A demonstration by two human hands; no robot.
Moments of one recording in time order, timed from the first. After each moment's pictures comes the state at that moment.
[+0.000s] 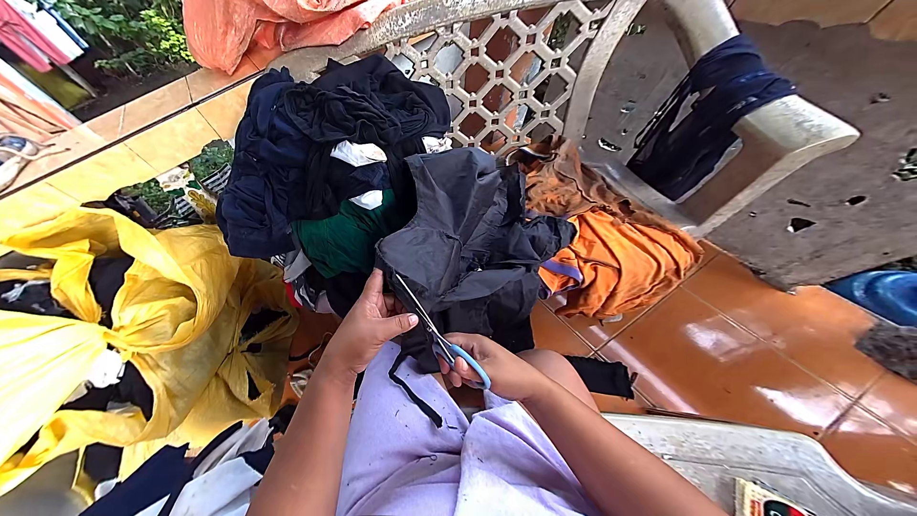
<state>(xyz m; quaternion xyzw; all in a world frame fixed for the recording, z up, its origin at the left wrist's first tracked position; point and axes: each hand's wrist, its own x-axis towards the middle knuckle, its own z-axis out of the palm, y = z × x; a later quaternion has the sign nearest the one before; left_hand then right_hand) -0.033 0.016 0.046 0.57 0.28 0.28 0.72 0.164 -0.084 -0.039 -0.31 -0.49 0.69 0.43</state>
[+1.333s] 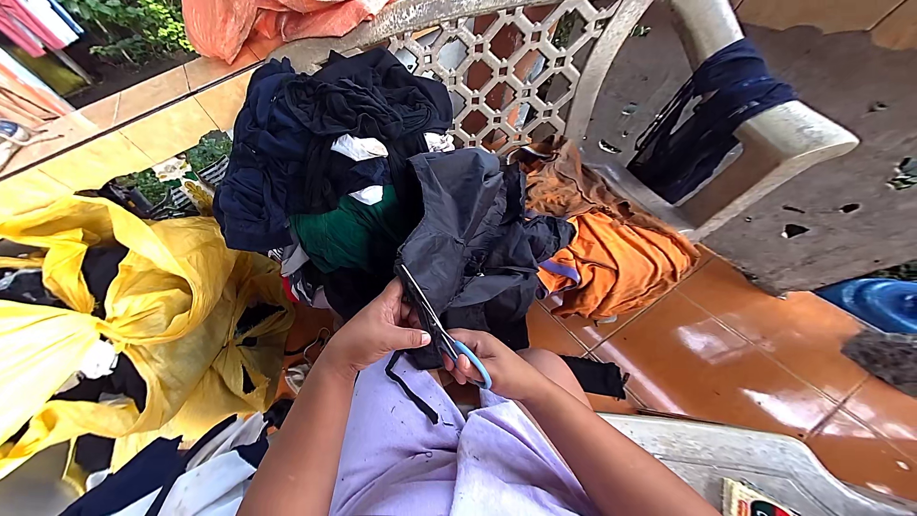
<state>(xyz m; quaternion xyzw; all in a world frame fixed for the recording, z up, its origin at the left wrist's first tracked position) -0.031 0.018 0.043 0.58 0.20 0.18 0.76 0.165 -0.086 -0.039 -0.31 -0.54 0.62 0.48</state>
